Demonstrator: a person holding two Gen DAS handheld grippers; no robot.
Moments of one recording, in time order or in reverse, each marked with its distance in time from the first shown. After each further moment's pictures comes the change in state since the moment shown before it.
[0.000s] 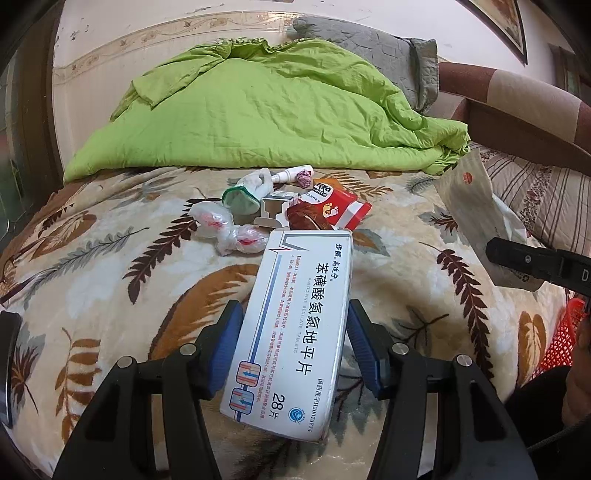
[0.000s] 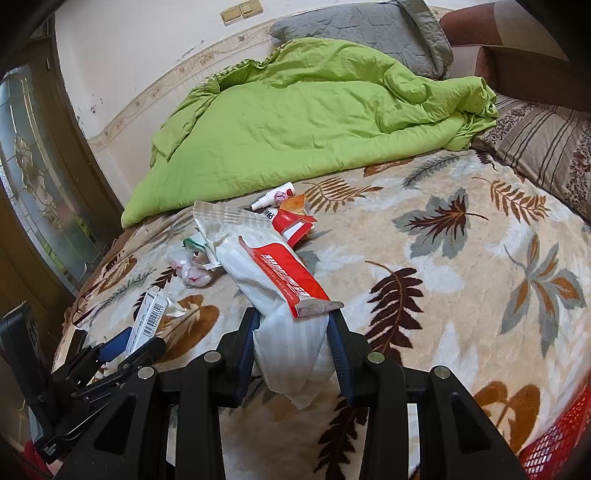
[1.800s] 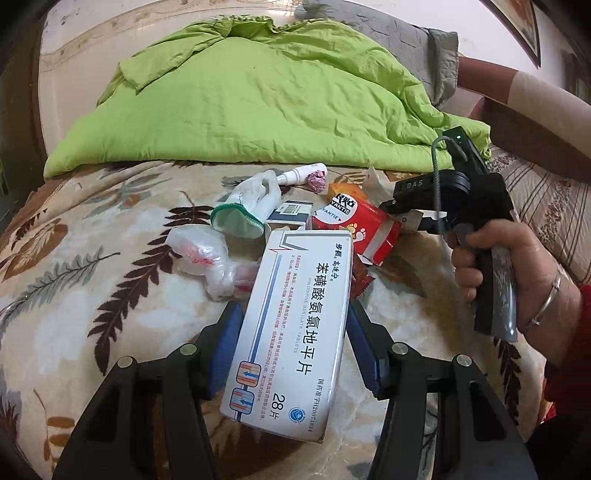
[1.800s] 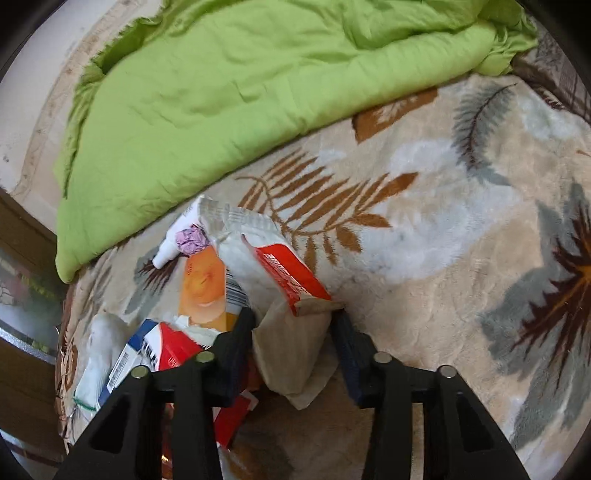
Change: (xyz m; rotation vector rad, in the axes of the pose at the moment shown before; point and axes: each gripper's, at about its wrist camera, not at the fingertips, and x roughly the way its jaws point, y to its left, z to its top) left arm 0.078 0.021 0.048 -0.029 0.058 -0.016; right arm 0.238 -0.065 0.123 0.249 0.218 -0.041
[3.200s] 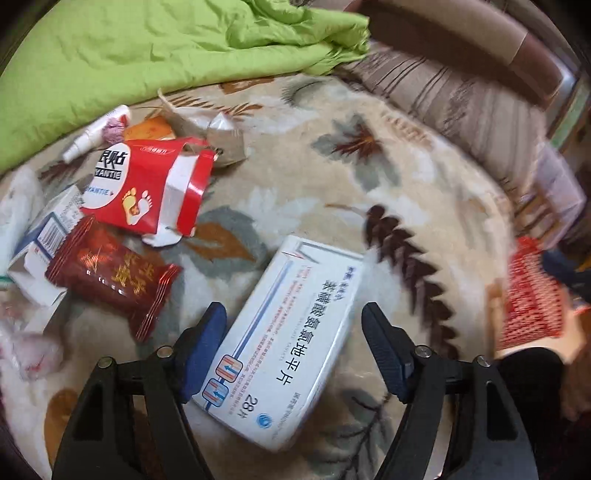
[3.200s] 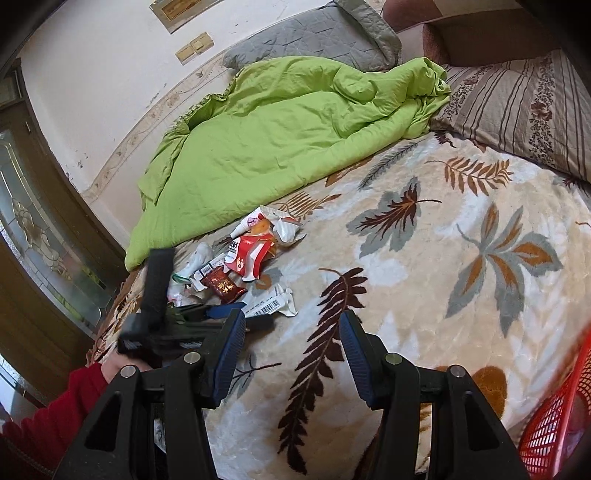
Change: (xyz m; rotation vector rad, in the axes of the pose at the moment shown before) left arm 0.084 -0.101 0.013 0.318 0.346 -0.402; right arm -0.246 -0.053 -0.177 -0.072 -0.260 0.106
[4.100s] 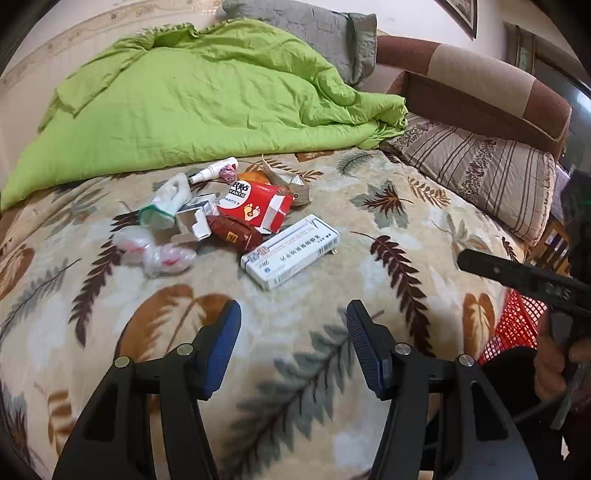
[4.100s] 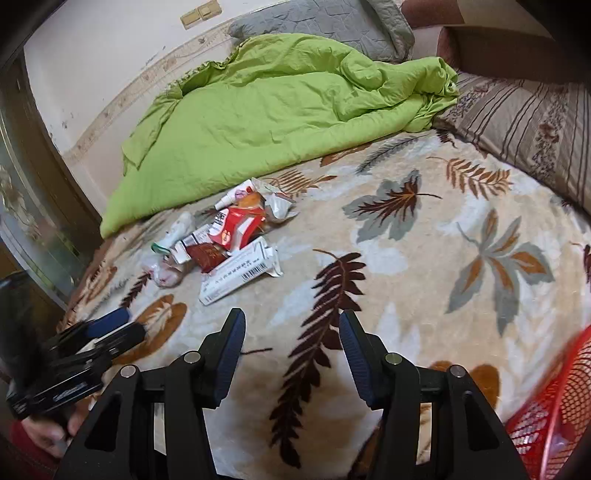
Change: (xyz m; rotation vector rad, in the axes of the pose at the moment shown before) left arm -0.135 -0.023 -0.079 -0.137 -0.278 0.190; right arm 0.019 0.021 -0.003 -0.084 0.084 -0.102
